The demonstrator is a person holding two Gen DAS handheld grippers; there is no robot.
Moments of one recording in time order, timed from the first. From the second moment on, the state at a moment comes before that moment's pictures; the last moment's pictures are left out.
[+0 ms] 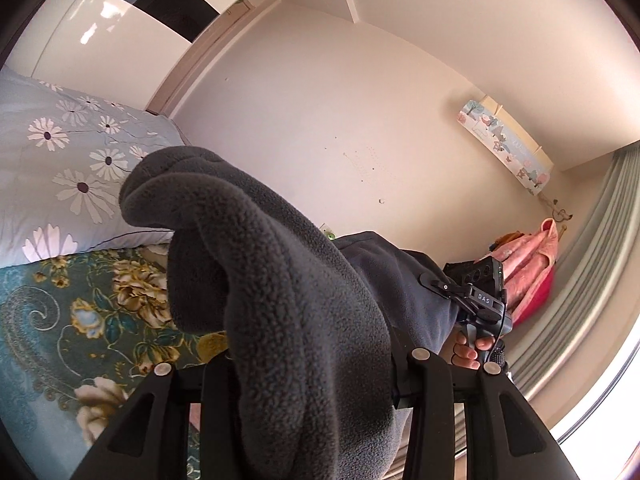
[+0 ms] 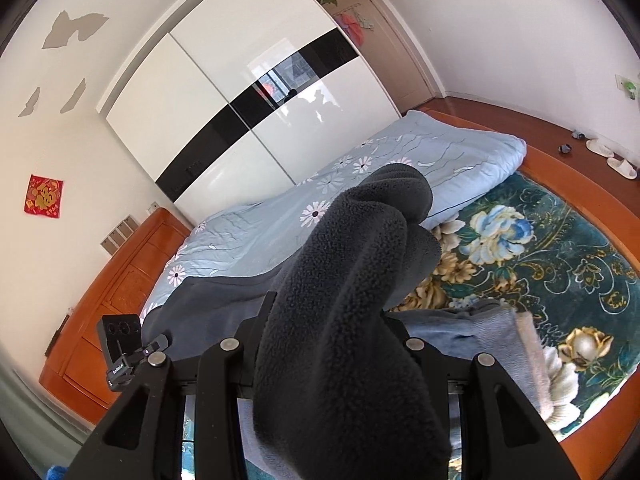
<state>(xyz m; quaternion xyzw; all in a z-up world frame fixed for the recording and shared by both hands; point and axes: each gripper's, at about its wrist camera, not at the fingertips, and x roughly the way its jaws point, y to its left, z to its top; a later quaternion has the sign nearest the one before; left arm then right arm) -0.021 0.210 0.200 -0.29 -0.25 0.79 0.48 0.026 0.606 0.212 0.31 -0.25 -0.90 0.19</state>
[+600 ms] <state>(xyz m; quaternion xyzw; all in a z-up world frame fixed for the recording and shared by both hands) 0.017 0.292 0.143 -0.32 -0.23 0.79 0.48 0.006 0.730 0.098 0.33 -0.32 -0.86 0.23</state>
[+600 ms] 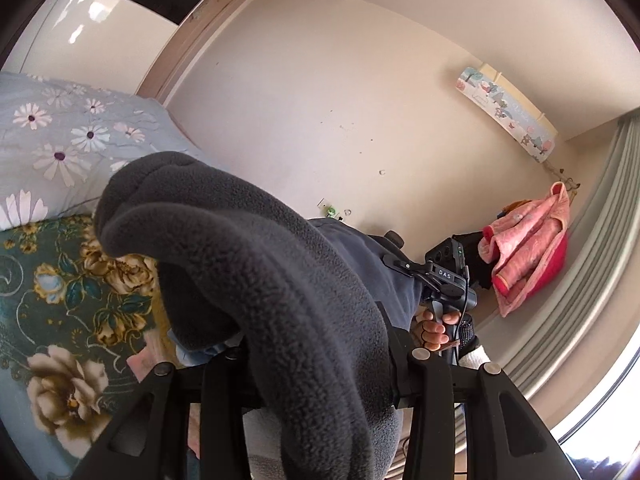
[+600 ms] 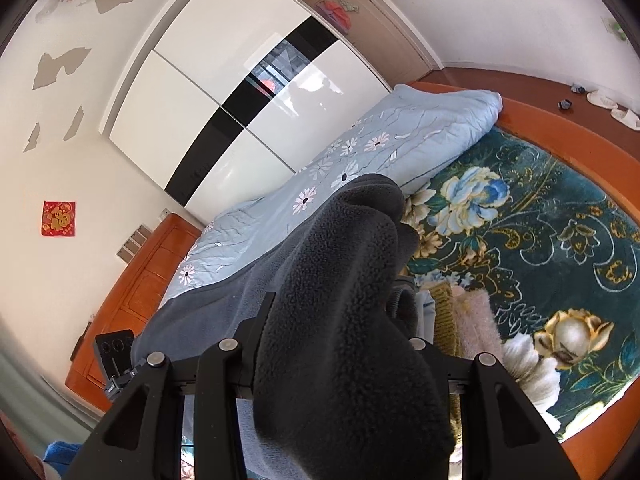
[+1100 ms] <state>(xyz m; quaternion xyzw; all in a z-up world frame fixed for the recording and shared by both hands) 0.006 0.297 0.066 -0.39 -0.28 0.76 0.43 0.000 0.759 0.019 0.33 -0.40 -0.82 0.24</state>
